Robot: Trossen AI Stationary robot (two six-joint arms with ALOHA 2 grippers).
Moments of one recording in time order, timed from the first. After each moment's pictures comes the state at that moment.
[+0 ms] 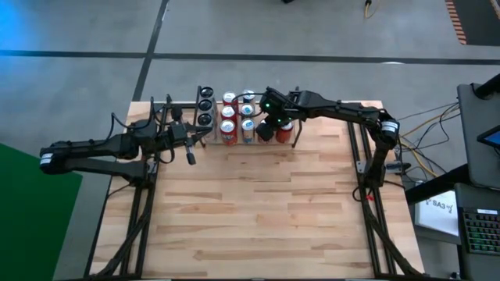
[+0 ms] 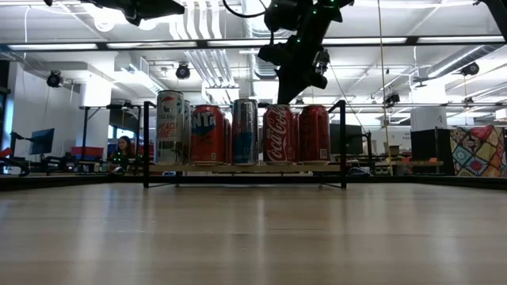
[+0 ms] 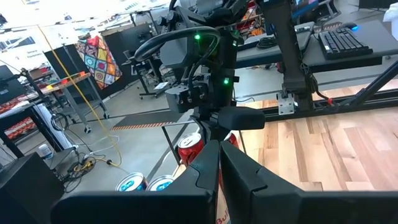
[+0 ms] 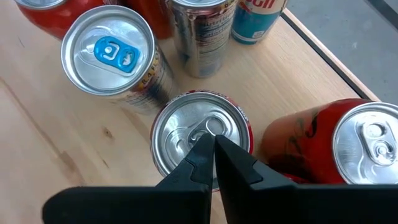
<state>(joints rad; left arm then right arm) 0.12 0.75 0.69 0.02 -0.23 0.30 -0.37 1.82 1.68 -0.91 0.09 0.31</state>
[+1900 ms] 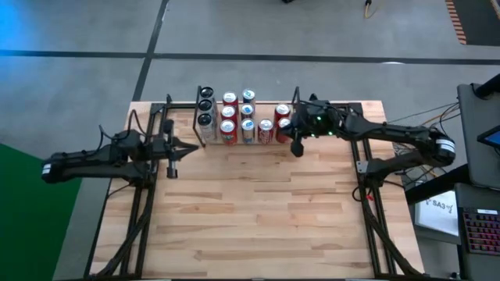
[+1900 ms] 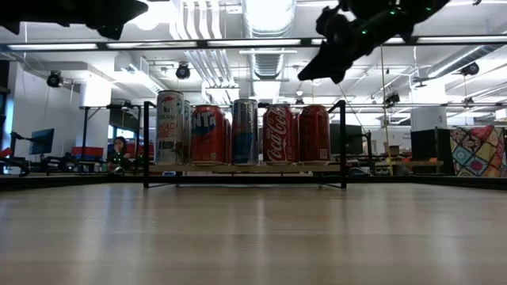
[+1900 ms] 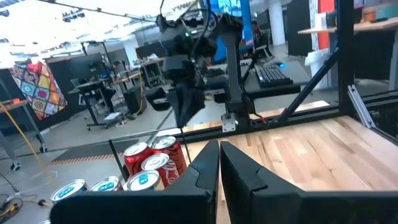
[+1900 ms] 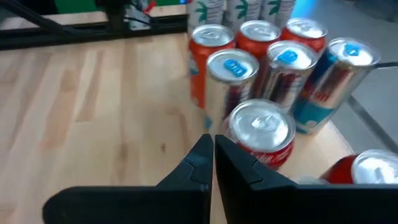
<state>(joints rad) 0.12 0.43 0.45 0.03 0.02 0.24 -0.40 1.26 0.91 -0.12 -0.20 -0.11</state>
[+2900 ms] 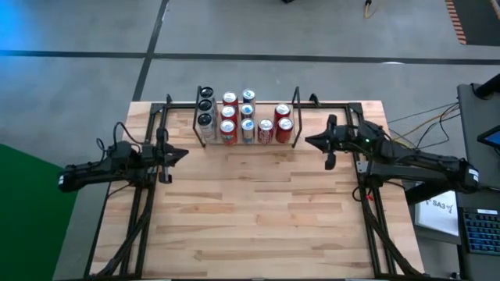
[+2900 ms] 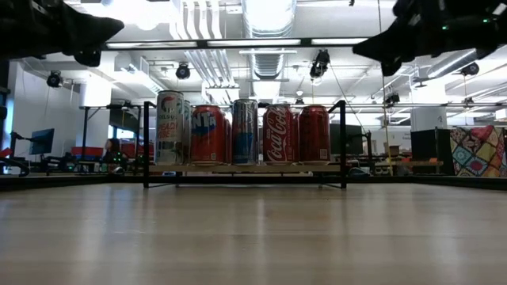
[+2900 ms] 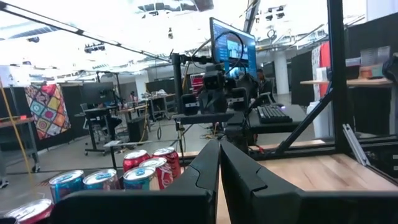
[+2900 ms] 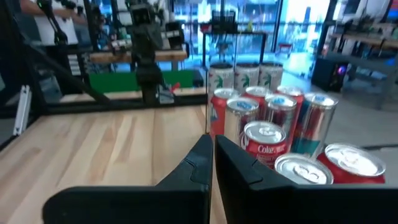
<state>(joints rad) 0.12 0.00 0.14 0.10 0.01 0.14 -0.40 0.65 0.38 0.21 -0.27 -0.03</state>
